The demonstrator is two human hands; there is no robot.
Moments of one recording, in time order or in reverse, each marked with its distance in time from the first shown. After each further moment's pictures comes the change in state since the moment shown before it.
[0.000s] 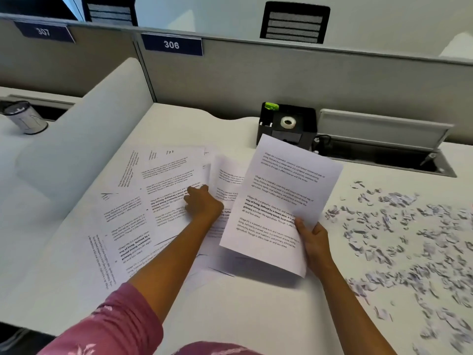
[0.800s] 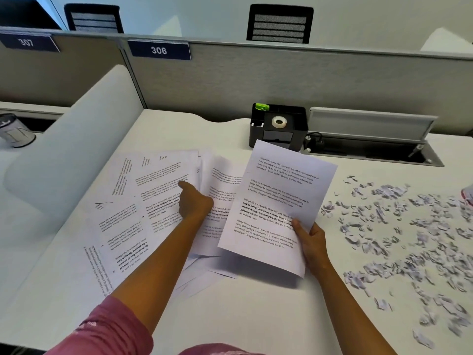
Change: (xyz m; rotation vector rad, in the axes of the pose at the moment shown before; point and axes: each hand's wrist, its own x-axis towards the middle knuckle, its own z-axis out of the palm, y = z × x) left_hand -0.008 0.002 -0.033 -0.283 0.034 -0.036; right_hand -0.009 0.006 0.002 0.004 0.057 -0.021
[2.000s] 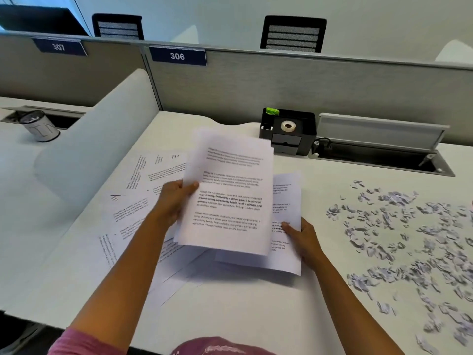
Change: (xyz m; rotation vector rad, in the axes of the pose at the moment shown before) left_hand -0.004 -0.031 -0.077 -0.643 -0.287 0.035; right_hand 0.006 -0.001 0.013 -0.272 -0.195 0.061
